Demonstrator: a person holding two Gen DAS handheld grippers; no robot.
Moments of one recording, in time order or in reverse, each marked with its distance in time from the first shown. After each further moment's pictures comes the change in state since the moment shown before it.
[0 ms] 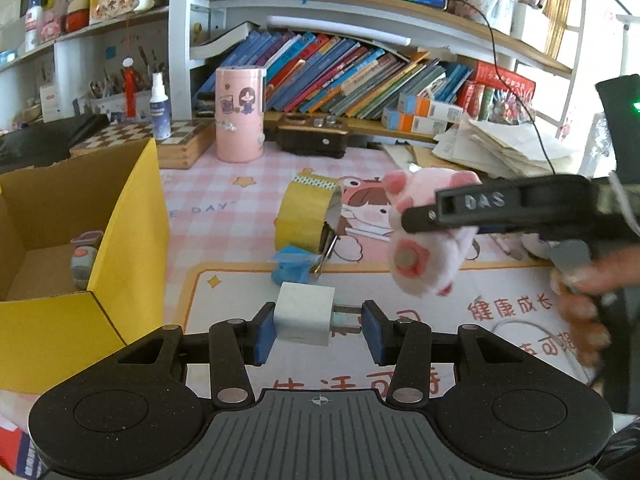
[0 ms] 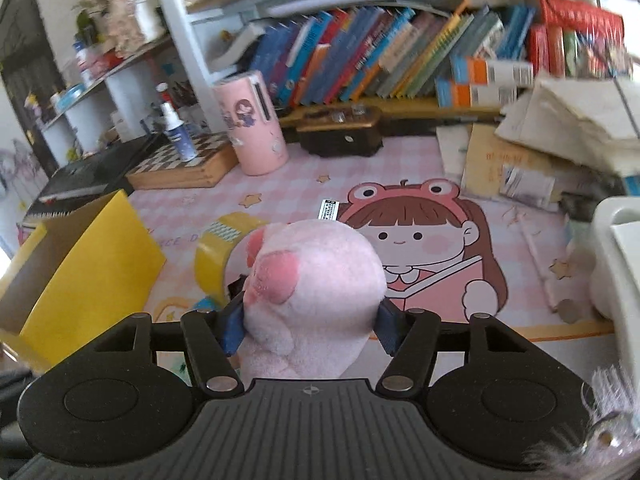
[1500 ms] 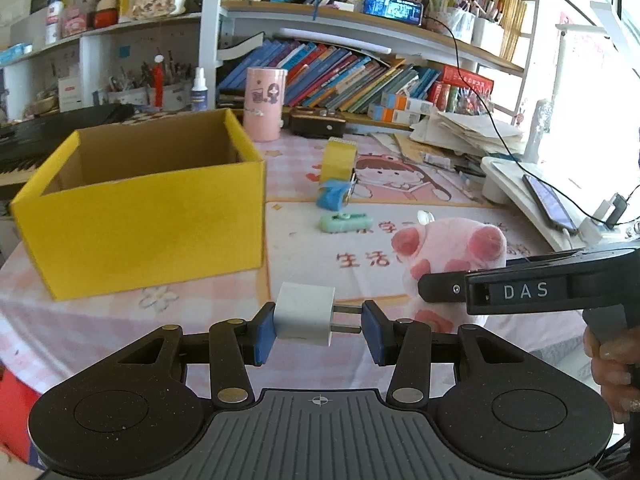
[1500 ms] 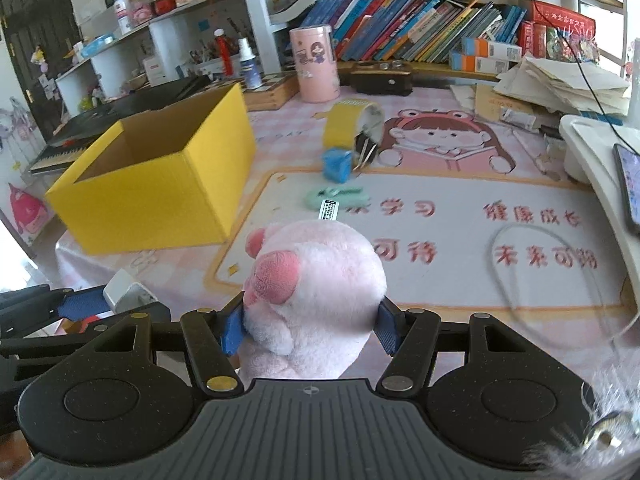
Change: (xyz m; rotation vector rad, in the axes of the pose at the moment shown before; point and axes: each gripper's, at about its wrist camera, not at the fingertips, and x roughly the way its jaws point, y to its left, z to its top) left arm -0.131 0.086 -0.092 0.034 -0.016 -0.090; right arm -0.104 0.157 -0.138 -0.027 0.066 -0.085
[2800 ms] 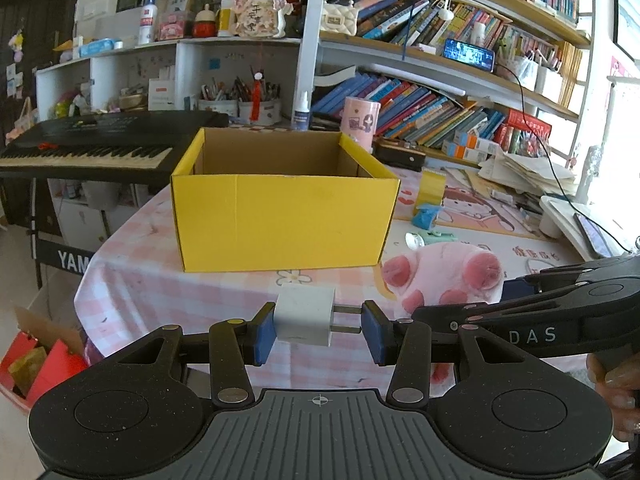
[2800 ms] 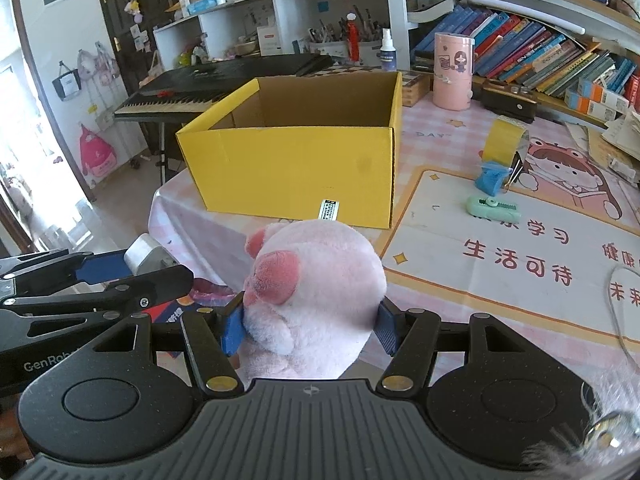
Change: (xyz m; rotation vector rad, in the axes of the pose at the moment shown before) left arm -0.072 0.071 -0.030 -0.104 -0.089 0.151; right arm 0.000 0.117 -0.014 -0.207 0.021 0.175
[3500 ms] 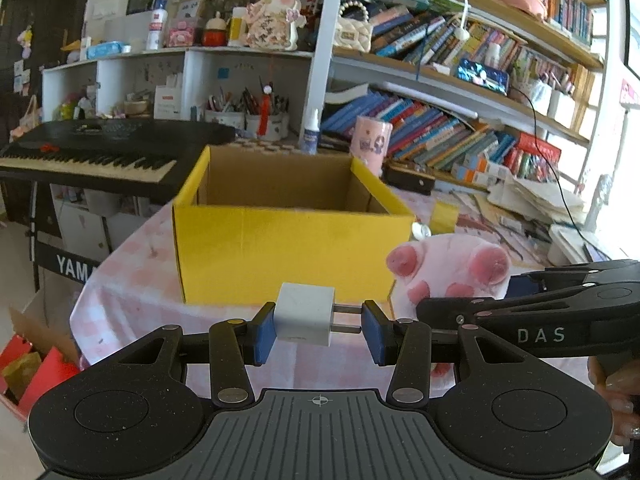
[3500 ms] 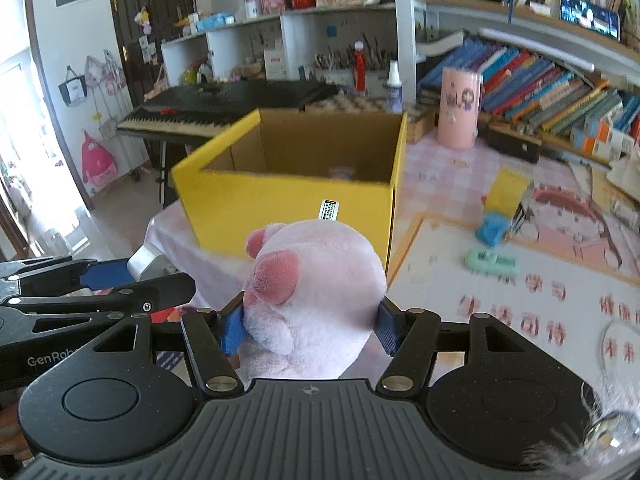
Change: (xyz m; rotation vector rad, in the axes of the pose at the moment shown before) left arm 0.019 0.011 0.029 -0.042 -0.047 0.007; right arm 0.007 -0.005 0.035 -0.053 -0.082 -0.008
